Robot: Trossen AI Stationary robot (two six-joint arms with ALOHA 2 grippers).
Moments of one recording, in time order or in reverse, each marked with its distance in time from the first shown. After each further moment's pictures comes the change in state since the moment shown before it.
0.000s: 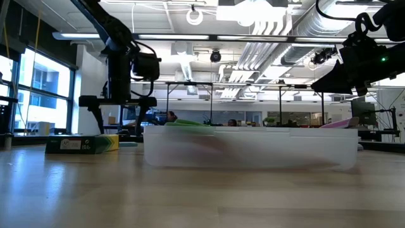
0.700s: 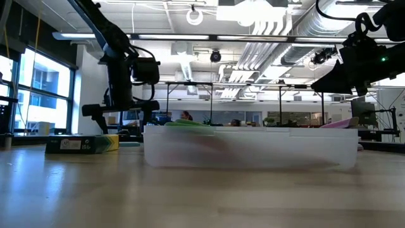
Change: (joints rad) left arm 0.007 0.021 -0.059 0.148 0.055 -0.011; right arm 0.000 0.000 0.000 0.000 0.000 0.000
